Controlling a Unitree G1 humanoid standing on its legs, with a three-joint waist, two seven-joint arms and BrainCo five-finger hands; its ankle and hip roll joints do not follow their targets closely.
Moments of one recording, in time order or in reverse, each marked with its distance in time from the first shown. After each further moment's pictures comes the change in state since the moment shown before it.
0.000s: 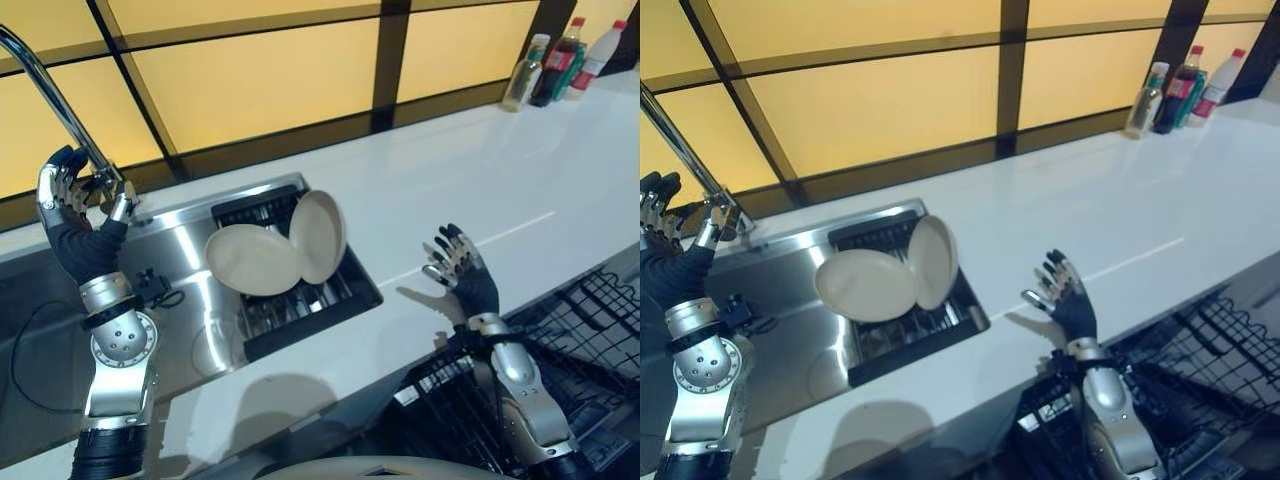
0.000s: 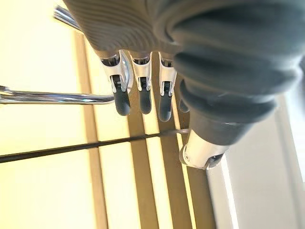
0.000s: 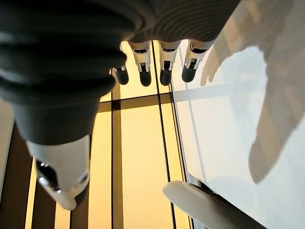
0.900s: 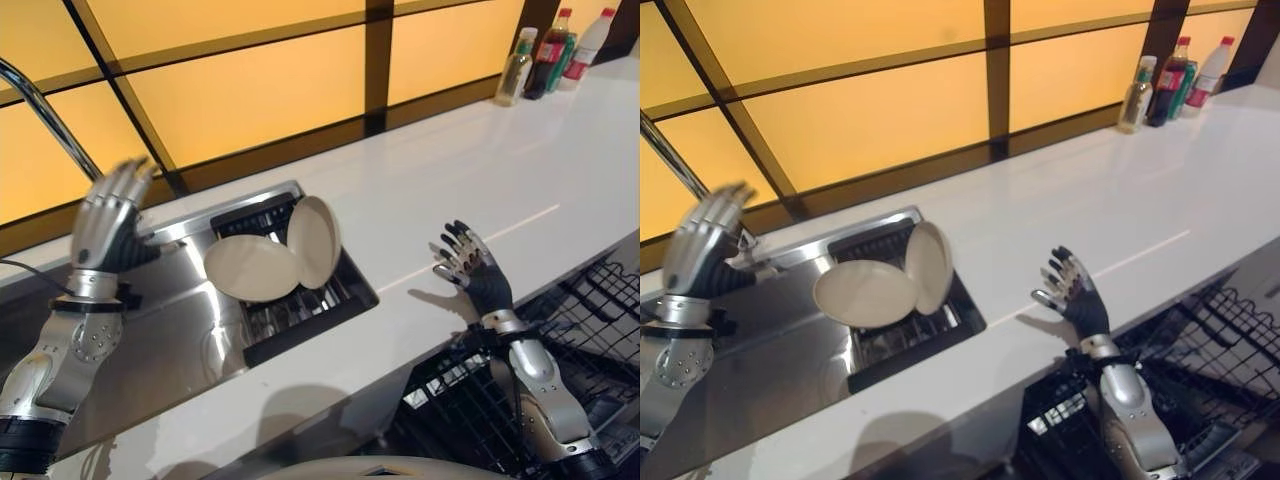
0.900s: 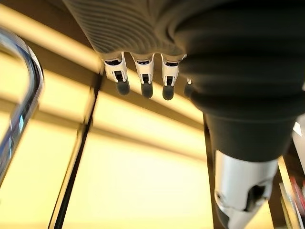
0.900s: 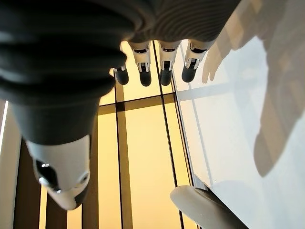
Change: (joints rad) left arm 0.056 0.441 -0.133 0.205 0.603 0.161 -0.175; right arm 0.001 -0.087 -0.047 0.000 0.080 0.000 0.085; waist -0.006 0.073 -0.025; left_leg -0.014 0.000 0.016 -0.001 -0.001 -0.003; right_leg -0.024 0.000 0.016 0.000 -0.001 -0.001
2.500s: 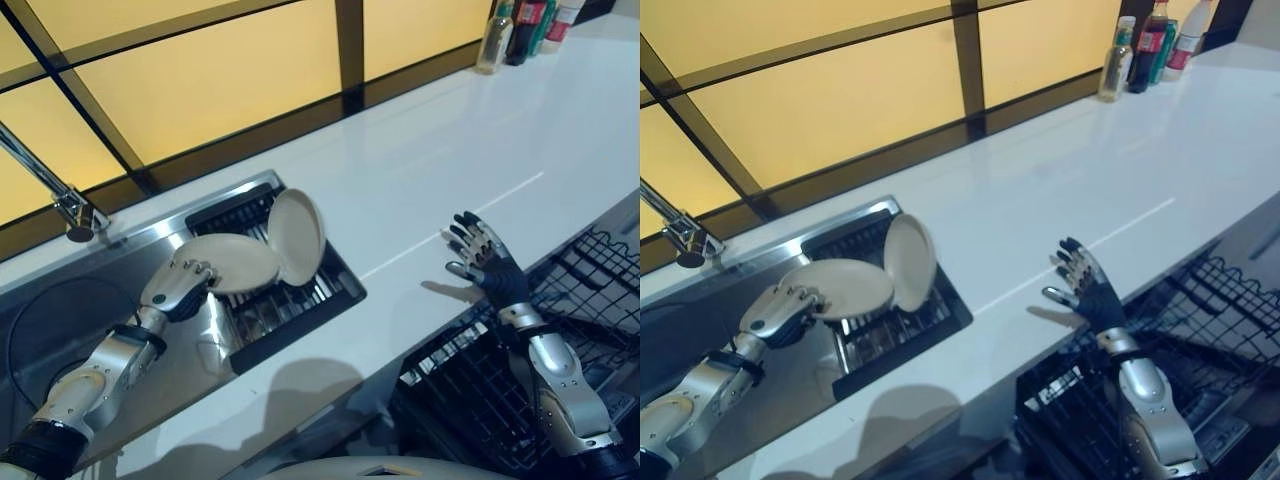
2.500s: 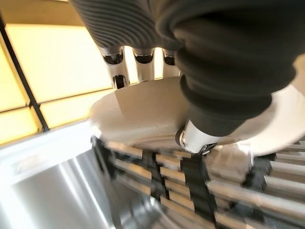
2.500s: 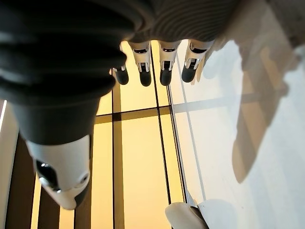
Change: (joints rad) left arm -0.038 0.039 -0.298 0.114 0.334 0.138 -0.105; right arm -0.006 -0.071 -0.035 0.006 0.021 -0.026 0.071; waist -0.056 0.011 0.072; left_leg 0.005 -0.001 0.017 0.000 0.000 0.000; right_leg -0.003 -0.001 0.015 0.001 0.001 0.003
